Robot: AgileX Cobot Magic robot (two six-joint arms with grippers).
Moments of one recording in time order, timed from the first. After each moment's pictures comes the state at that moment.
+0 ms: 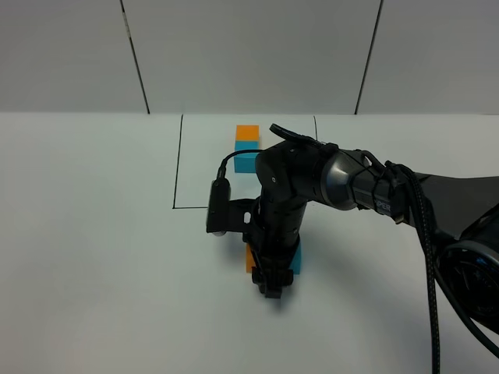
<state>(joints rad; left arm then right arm) 0.01 -0.01 -0.51 -0.18 1.04 0.17 0.64 2.30 -1.69 0.03 0.91 -0.92</state>
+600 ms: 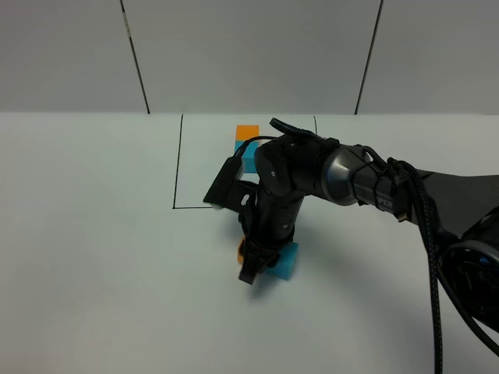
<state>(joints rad) 0.01 -0.01 -0.51 -0.18 1.04 0.17 0.64 2.28 -1.73 0.03 0.88 -0.51</state>
